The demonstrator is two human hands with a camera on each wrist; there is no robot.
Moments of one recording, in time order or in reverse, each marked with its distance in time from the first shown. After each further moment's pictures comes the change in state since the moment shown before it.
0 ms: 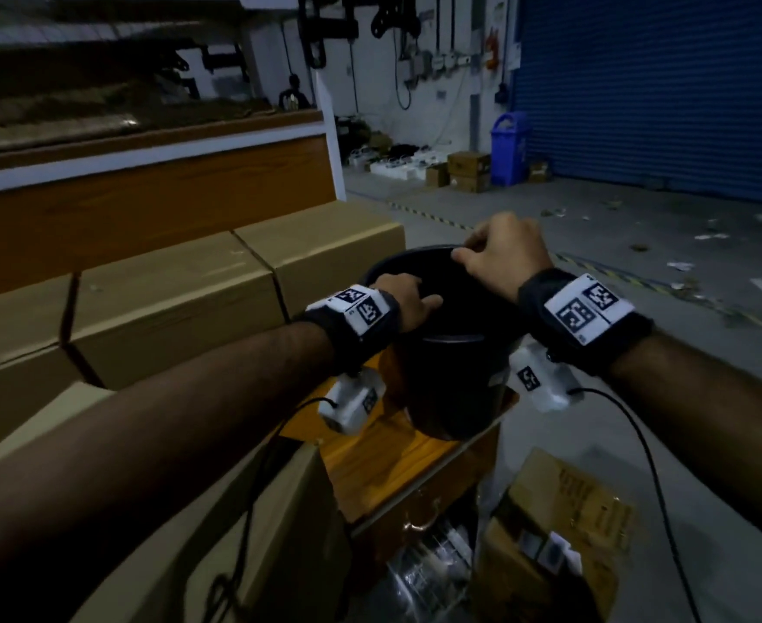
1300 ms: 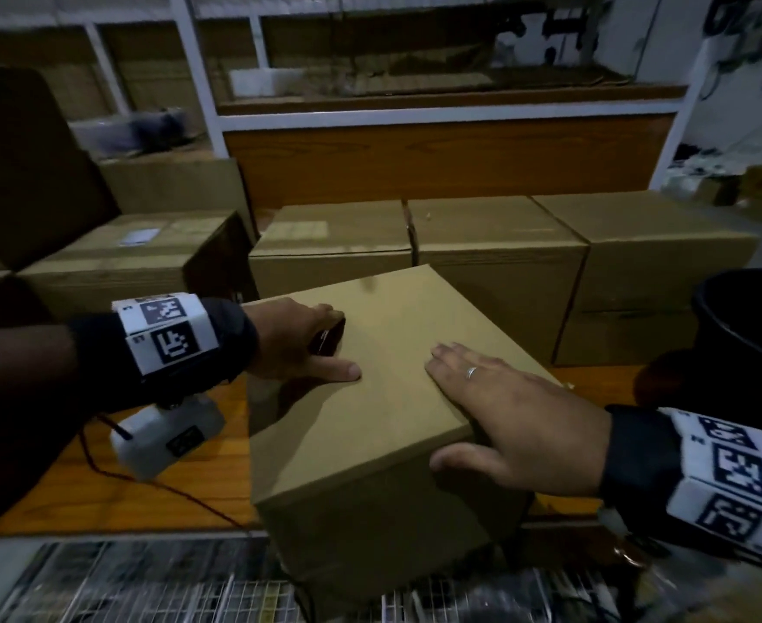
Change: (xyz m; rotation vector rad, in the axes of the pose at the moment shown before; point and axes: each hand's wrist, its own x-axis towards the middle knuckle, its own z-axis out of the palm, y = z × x) left_hand -0.373 -0.253 -0.037 0.116 -0.226 -0.577; right_hand -0.212 -0.225 0.092 -0.256 -0.911 -1.054
